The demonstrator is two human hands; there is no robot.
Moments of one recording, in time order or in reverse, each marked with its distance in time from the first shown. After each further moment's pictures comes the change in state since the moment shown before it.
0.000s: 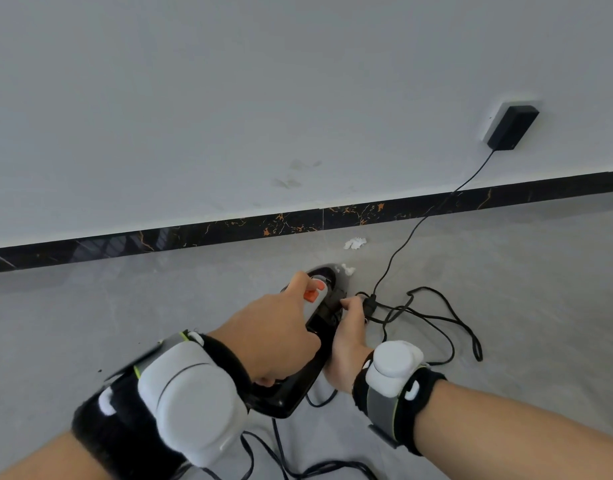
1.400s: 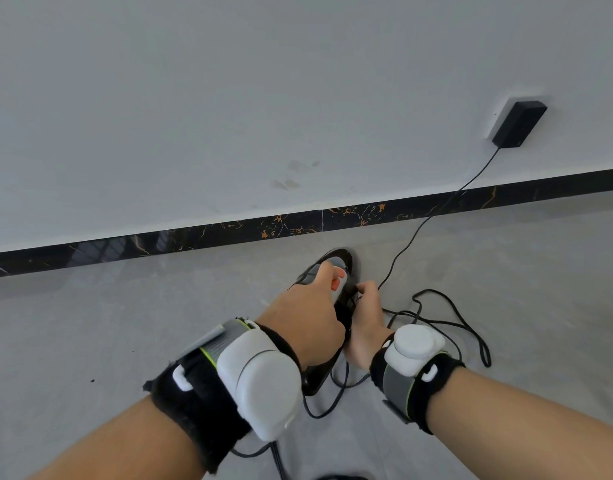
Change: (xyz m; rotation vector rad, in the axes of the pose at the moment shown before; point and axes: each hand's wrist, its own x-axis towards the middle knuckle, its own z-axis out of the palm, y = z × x) left_hand 0.045 0.018 0.016 0.013 0.147 0.105; right_hand 0.028 -0.044 -0.009 -0.085 -0.046 -0.001
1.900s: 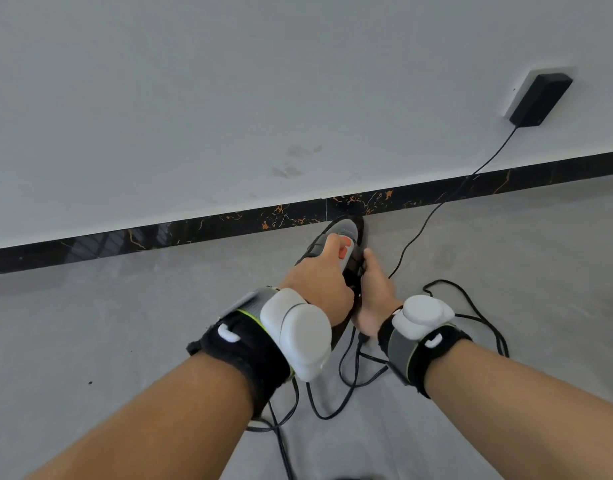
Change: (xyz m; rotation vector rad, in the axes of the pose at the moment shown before) left_hand 0.050 -0.007 0.005 -0.021 0.078 -0.033; right_hand 0.026 -0.026 0.018 0.035 0.032 -0.129
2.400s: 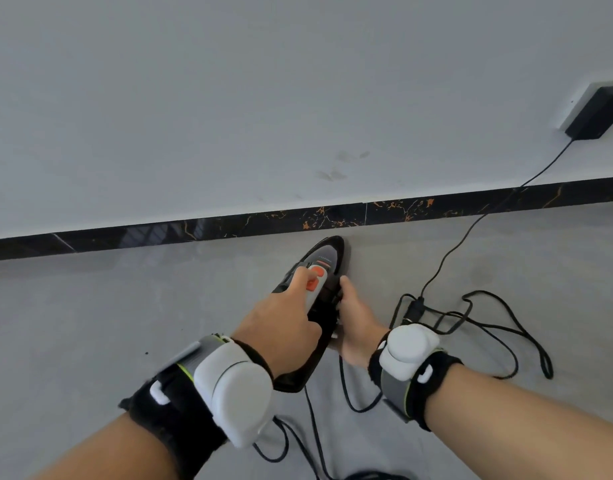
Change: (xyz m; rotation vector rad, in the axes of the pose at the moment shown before) left_hand -0.072 -0.079 -0.017 0.002 0.060 -0.103; right_hand -0.058 0.062 0.040 -0.361 -0.158 0.176
